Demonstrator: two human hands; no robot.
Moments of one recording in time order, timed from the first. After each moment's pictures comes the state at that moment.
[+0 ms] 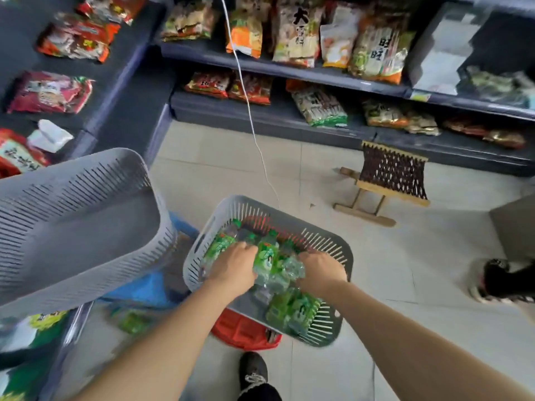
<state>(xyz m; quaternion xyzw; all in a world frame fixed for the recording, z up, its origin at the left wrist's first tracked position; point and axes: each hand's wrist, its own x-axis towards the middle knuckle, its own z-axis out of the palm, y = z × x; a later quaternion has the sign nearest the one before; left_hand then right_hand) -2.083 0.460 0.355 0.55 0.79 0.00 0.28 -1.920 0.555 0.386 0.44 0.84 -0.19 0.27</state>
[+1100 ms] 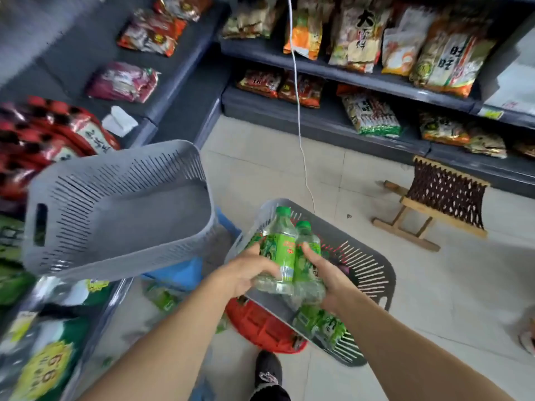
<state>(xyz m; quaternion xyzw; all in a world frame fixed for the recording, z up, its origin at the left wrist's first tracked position) -2.116 0.440 0.376 0.06 0.64 0.40 0.66 -1.969 0.537 0.357 0.56 0.27 -0.78 0.01</state>
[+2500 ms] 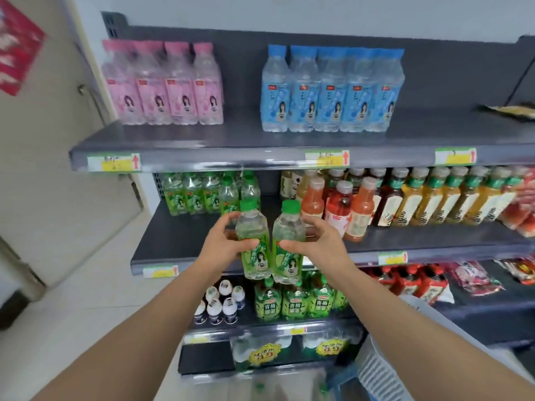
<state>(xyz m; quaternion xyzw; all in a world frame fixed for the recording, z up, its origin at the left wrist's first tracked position) -2.238 -0.147 0.672 -0.17 0.71 0.67 -0.09 -2.295 0.050 0.686 -0.12 0.77 -0.62 0.10</state>
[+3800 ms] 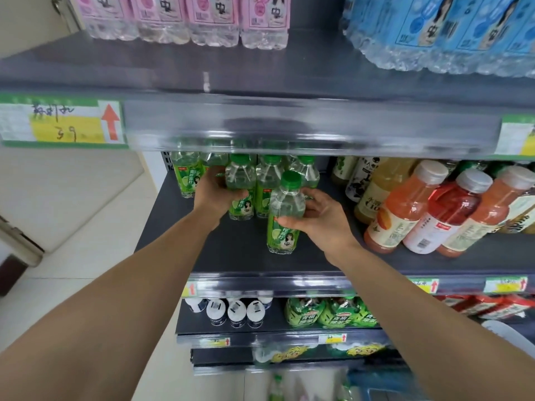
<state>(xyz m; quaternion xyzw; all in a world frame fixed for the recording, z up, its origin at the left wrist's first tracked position) -2.401 -0.340 0.583 -0.28 0.75 0.57 -0.18 -2.420 -0.127 0.603 -0.11 0.76 -0.61 0.16</state>
